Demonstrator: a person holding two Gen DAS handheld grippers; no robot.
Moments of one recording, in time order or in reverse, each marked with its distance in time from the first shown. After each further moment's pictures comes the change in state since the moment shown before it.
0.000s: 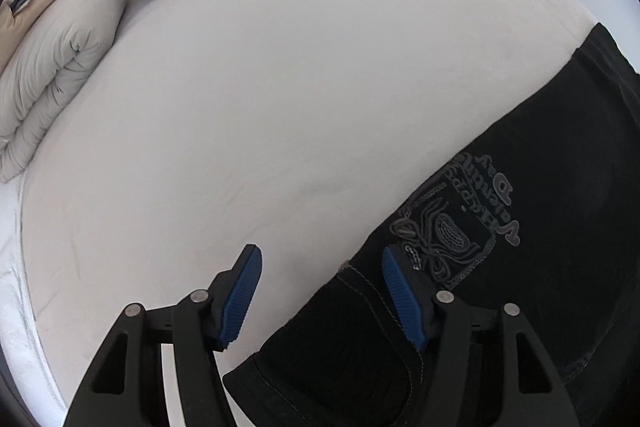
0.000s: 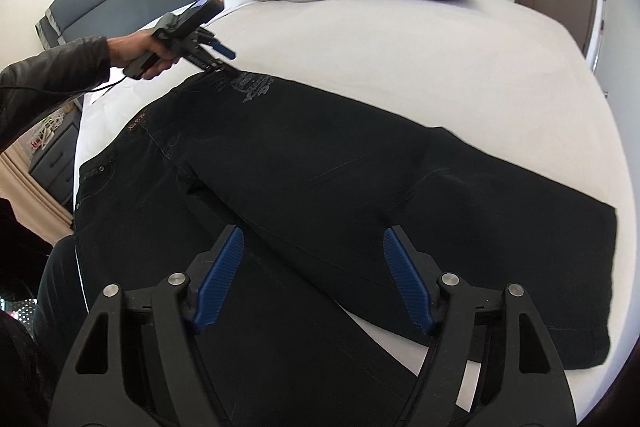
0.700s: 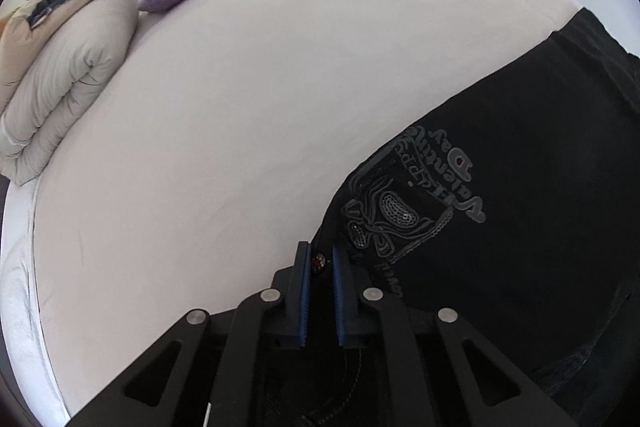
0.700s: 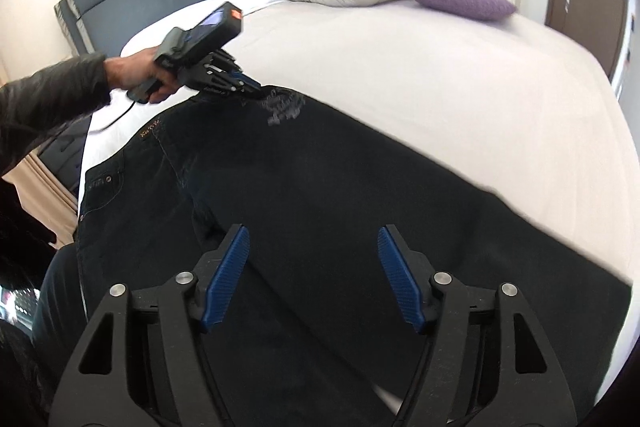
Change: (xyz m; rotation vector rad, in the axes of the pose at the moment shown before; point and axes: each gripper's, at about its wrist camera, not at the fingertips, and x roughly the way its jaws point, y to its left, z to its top) left arm -0.061 -0.073 -0.094 0.014 -0.124 0.093; right arm 0.016 0.032 0.062 -0.112 -0.011 0.040
